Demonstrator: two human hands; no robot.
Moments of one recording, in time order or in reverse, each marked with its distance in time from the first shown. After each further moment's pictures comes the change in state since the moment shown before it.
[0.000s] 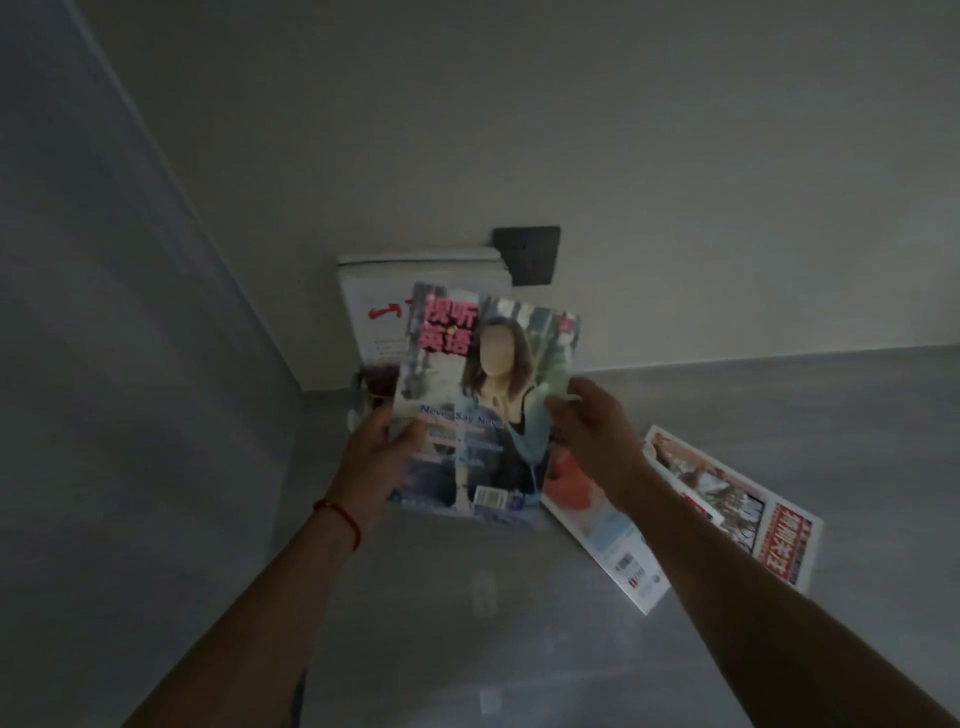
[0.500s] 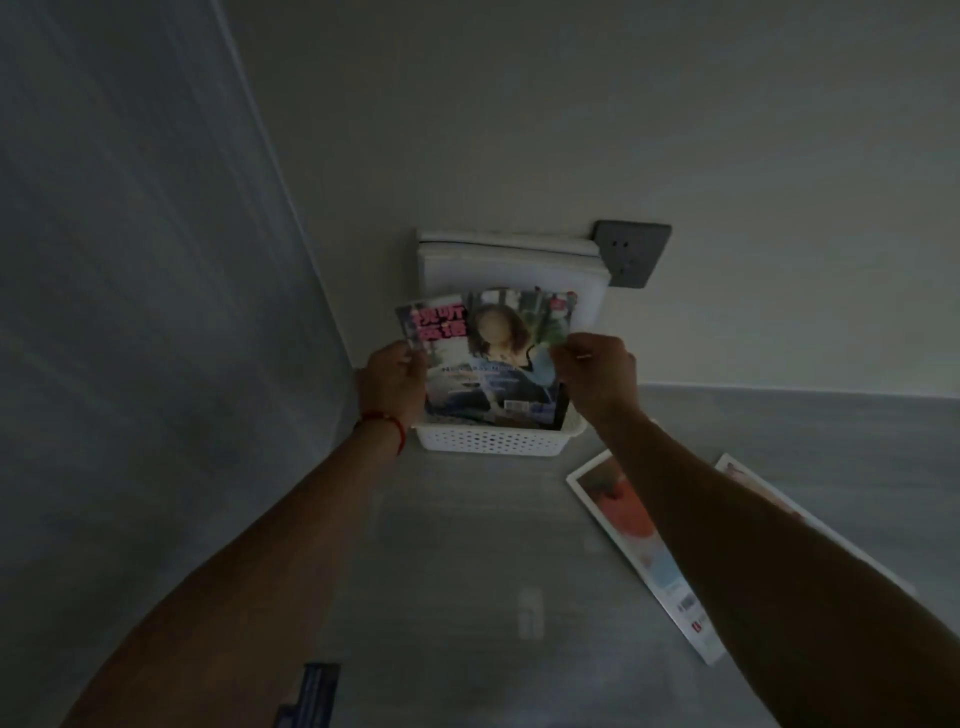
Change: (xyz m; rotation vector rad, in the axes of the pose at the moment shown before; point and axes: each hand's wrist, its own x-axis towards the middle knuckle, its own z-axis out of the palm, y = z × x) left_hand 0.095 -0.007 -0.056 0.393 0.397 0.044; right_hand 0.100 -0.021 0.087 -0.391 0.144 -0.147
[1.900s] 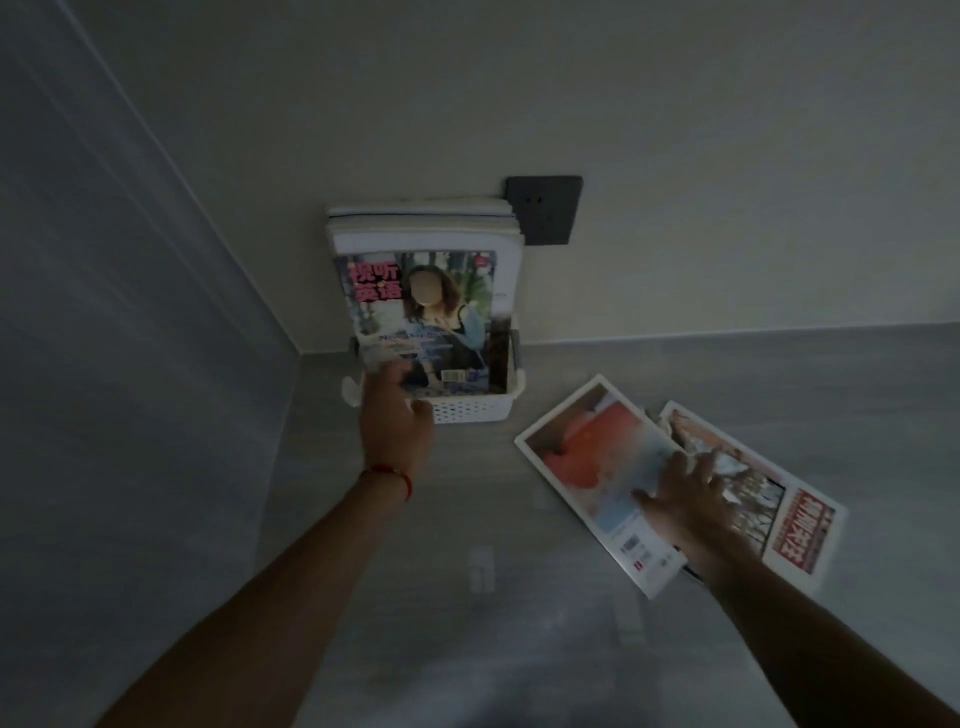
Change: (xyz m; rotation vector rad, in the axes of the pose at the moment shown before) left_hand -0.089 0.017 0.062 0.155 -0.028 0.062; right_hand -0.115 0.197 -0.097 -0.614 -0.332 0.577
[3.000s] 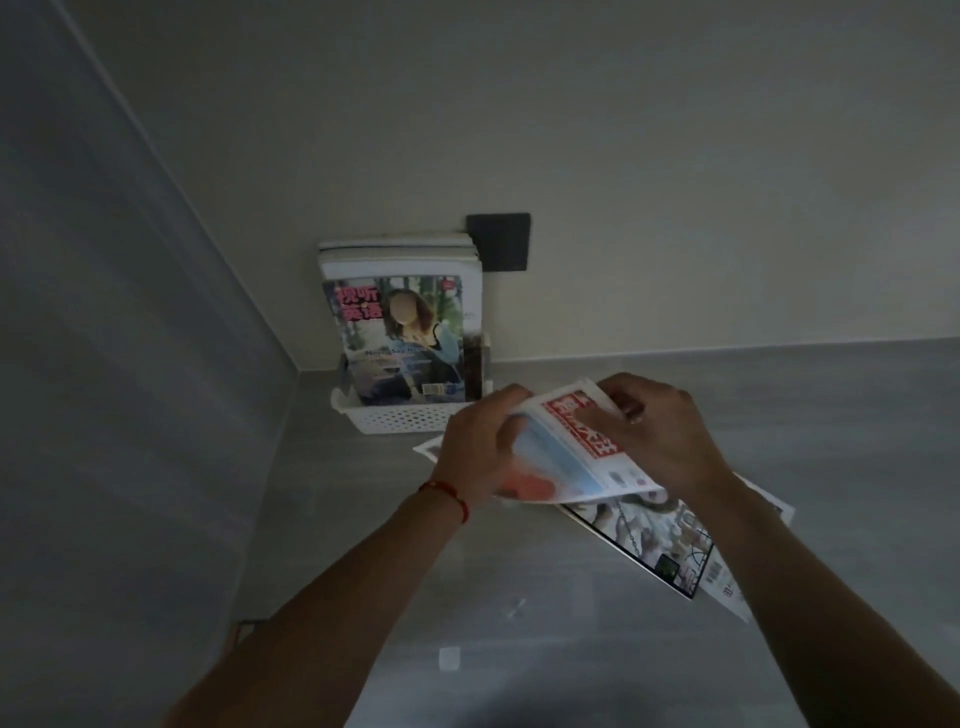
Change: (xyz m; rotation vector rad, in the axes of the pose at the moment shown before) left_hand -0.087 0.102 0.029 -0.073 -0.310 0.474; right_hand -0.083 -0.015 -0.134 0.530 0.212 -0.782
